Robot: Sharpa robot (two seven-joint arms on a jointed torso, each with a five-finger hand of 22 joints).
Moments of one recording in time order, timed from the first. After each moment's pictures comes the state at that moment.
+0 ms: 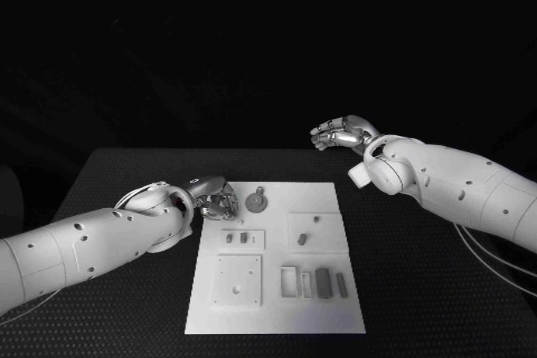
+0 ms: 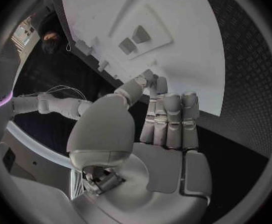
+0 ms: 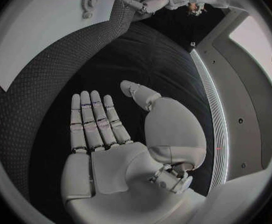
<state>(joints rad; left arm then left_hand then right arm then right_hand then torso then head) 1.21 -0.69 -0.14 1.27 -1.32 -0.25 0.00 1.18 -0.08 0.56 -0.29 0.12 1.09 0.10 0.25 0.61 1.35 0.02 0.10 0.36 1.14 -0.08 1.32 0.59 0.06 0.87 -0.11 1.03 1.31 1.24 -0.61 0.05 1.01 -0.58 -0.20 0.16 1.05 -0.14 0.67 -0.17 0.31 0.72 0.19 0.29 0.39 0.89 0.20 0.25 0.07 0.74 0.20 0.38 0.34 0.19 0.56 0.22 0.22 1.07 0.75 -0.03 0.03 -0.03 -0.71</state>
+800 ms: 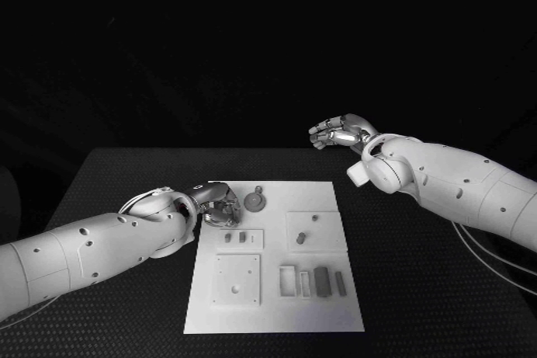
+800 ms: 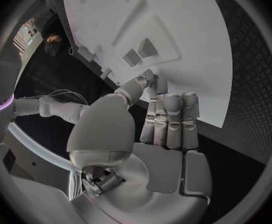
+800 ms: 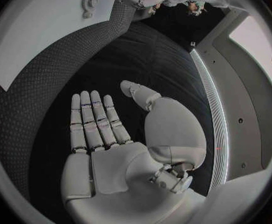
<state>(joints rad) 1.19 -0.68 -0.15 1.27 -1.33 -0.23 0.00 1.19 -0.07 0.57 -0.28 0.11 1.09 0.09 0.25 0.61 1.35 0.02 0.10 0.36 1.14 -0.08 1.32 0.58 0.06 0.87 -0.11 1.03 1.31 1.24 -0.61 0.05 1.01 -0.58 -0.20 0.16 1.05 -0.14 0.67 -0.17 0.31 0.72 0.19 0.29 0.39 0.89 0.20 0.25 0.07 0.74 0.20 0.38 0.34 0.19 0.56 0.22 0.22 1.08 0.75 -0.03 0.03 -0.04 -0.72</state>
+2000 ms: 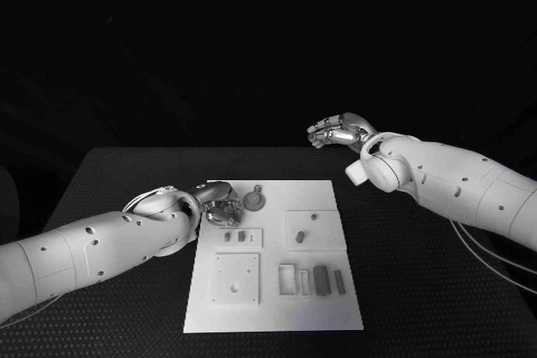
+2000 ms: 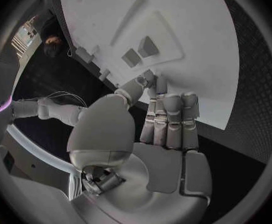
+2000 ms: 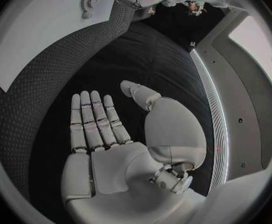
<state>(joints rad) 1.19 -0.65 -0.15 1.25 -1.34 -0.22 -0.02 1.19 -0.07 0.56 -0.29 0.11 1.09 0.10 0.25 0.61 1.35 0.03 0.10 0.36 1.15 -0.08 1.32 0.58 0.07 0.88 -0.11 1.03 1.31 1.24 -0.61 0.05 1.01 -0.58 -0.20 0.16 1.05 -0.14 0.67 -0.17 0.31 0.72 0.19 0.29 0.39 0.89 0.20 0.25 0.07 0.74 0.20 0.38 0.34 0.19 0.56 0.22 0.22 1.08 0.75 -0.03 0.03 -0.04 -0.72</state>
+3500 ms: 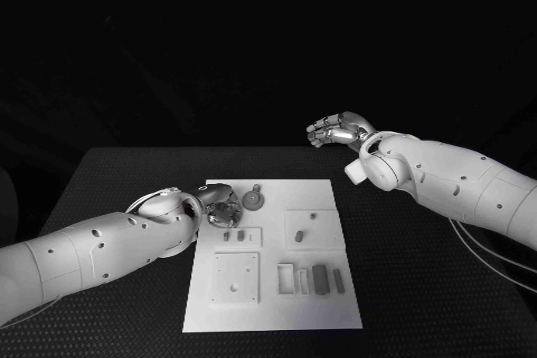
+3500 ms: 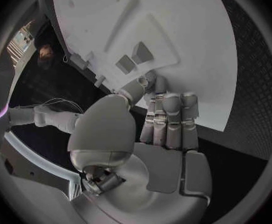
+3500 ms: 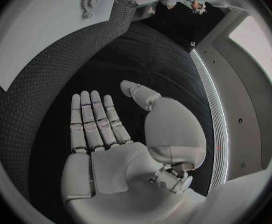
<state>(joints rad) 1.18 -0.63 -0.16 1.23 -1.39 -0.21 -0.07 1.21 -0.07 0.57 -0.29 0.11 1.02 0.11 0.21 0.59 1.34 0.03 0.08 0.37 1.13 -0.08 1.31 0.57 0.06 0.89 -0.12 1.03 1.31 1.24 -0.61 0.05 1.01 -0.58 -0.20 0.16 1.05 -0.14 0.67 -0.17 0.31 0.72 0.19 0.29 0.39 0.89 0.20 0.25 0.07 0.74 0.20 0.38 0.34 0.19 0.56 0.22 0.21 1.08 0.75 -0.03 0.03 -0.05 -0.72</state>
